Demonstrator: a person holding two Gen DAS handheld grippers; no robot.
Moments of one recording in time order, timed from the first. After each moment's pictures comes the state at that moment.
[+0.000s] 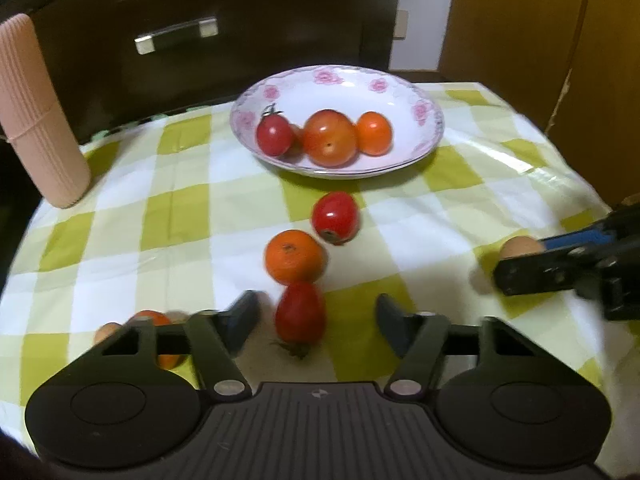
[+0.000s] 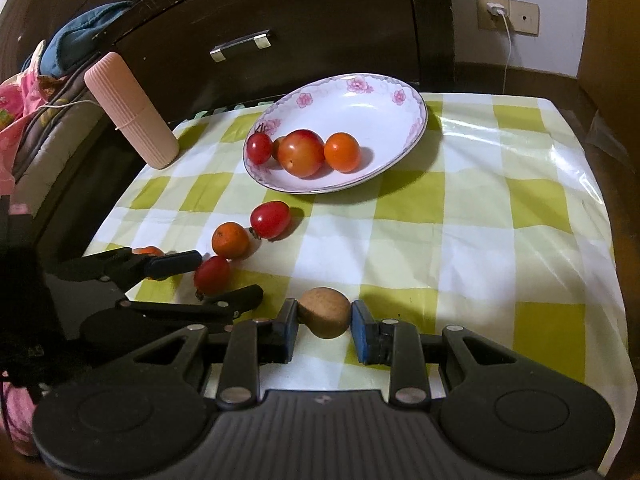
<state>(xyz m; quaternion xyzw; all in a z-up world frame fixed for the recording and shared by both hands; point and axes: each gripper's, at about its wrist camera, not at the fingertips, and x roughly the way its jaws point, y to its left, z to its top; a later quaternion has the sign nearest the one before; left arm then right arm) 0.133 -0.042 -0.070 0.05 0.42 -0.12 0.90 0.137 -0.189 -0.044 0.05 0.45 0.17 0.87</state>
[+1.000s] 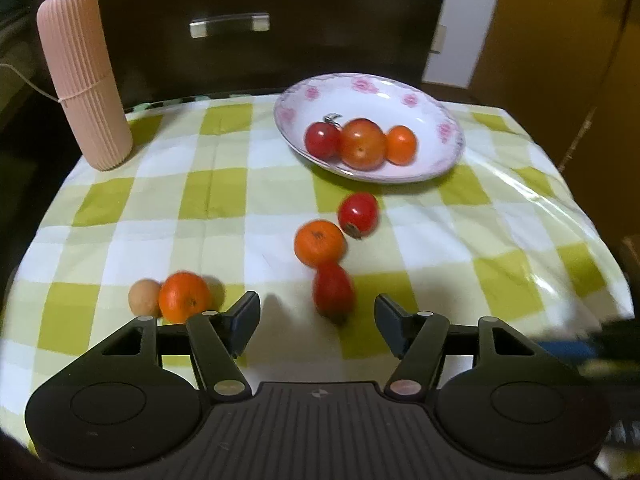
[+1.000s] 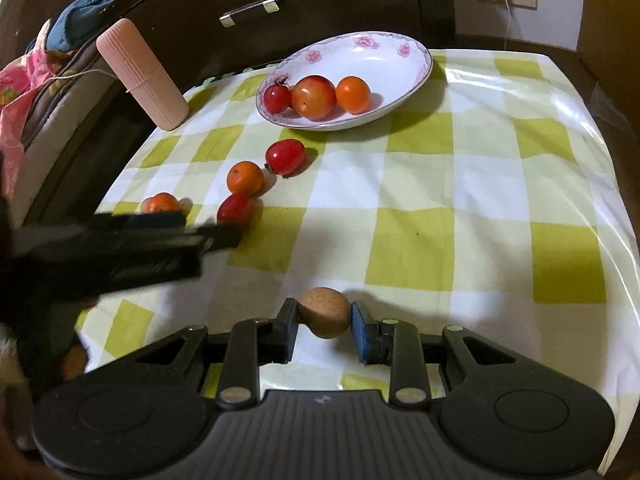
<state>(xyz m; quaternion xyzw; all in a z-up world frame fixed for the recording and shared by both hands) 0.123 -0.031 -0.055 0.00 0.43 -0.07 0.90 0.097 -0.184 -0.062 0.05 0.47 0.18 0.86</state>
